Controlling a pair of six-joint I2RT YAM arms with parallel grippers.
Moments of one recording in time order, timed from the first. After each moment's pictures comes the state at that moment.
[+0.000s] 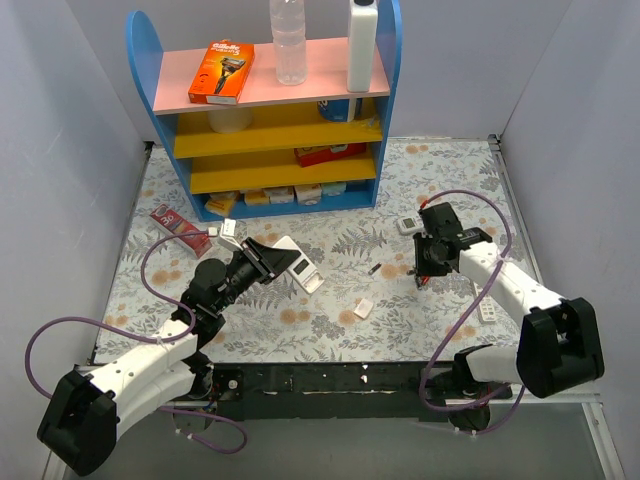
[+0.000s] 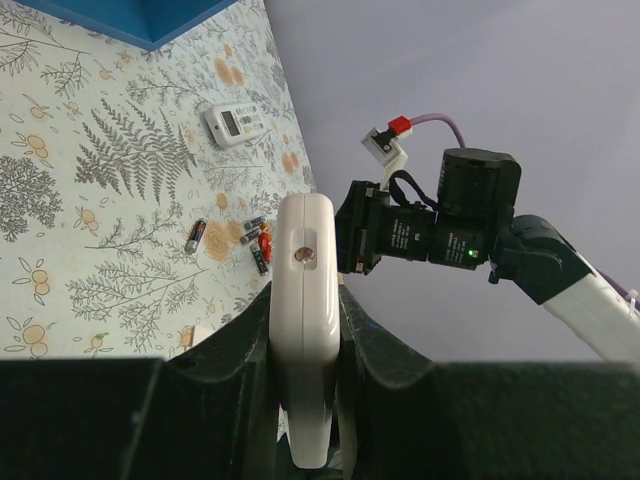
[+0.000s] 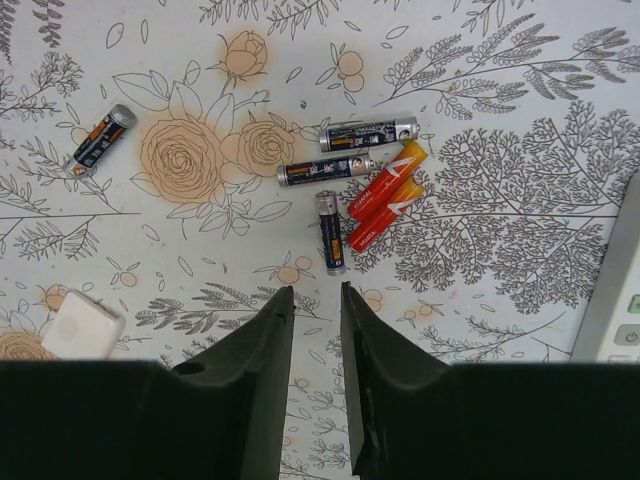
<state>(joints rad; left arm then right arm) -0.56 0.83 0.29 0.54 0.17 -1.11 0.36 1.27 0.83 -0.67 0.08 0.29</state>
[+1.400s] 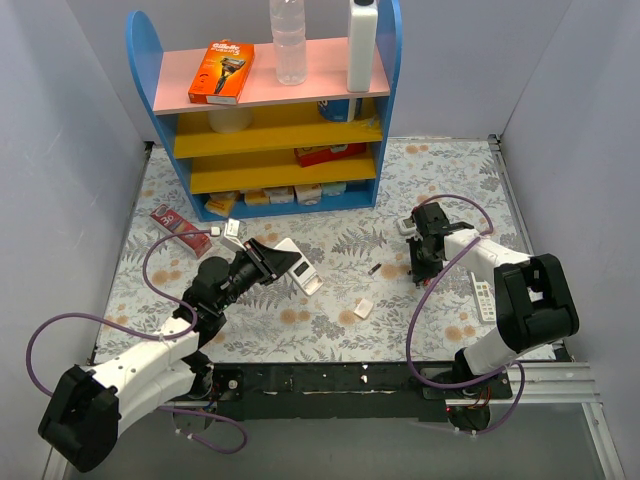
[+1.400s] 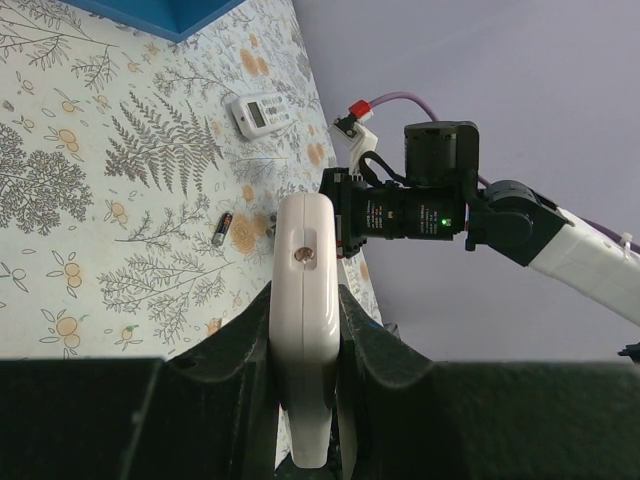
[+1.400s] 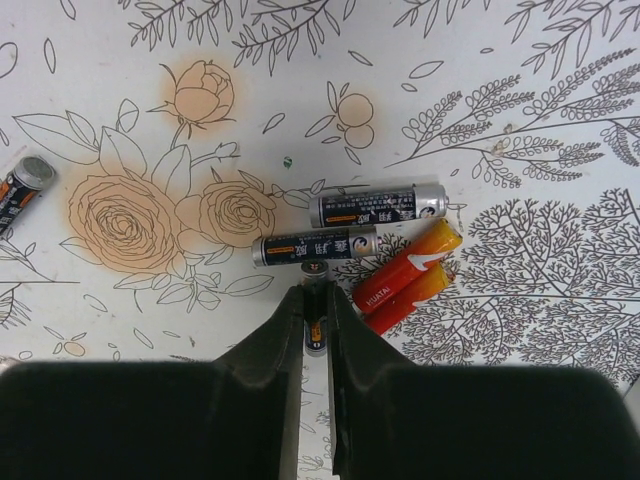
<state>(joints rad) -0.56 0.86 0.29 0.51 0.18 -1.06 0.31 1.54 0.85 -0.56 0.03 0.23</state>
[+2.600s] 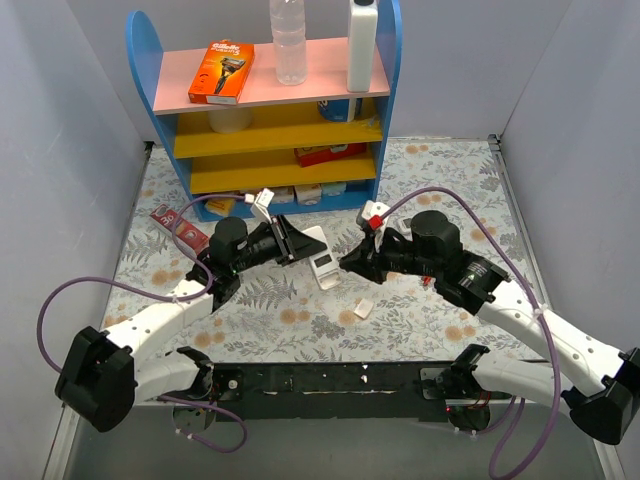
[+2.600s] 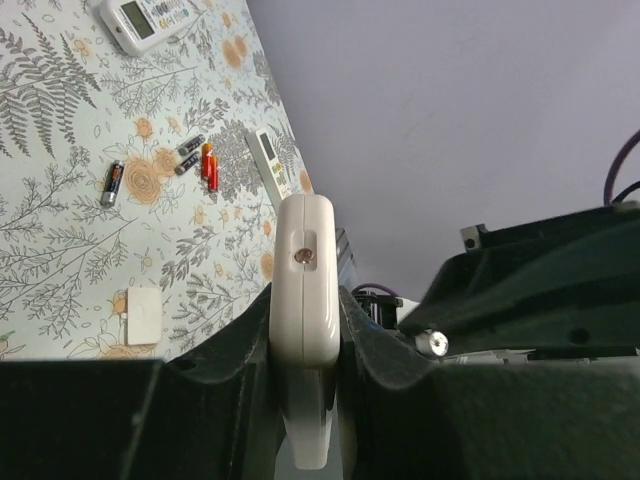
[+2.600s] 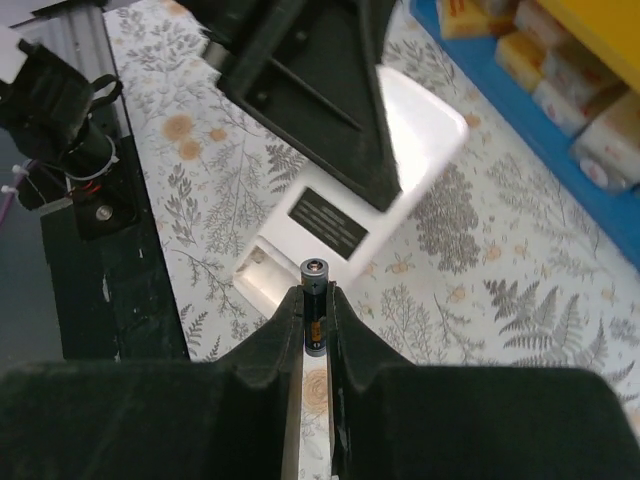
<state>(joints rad) -0.56 1.10 0.59 0.41 0.49 -1.06 0.82 0.97 0.89 -0.26 -0.39 -0.01</state>
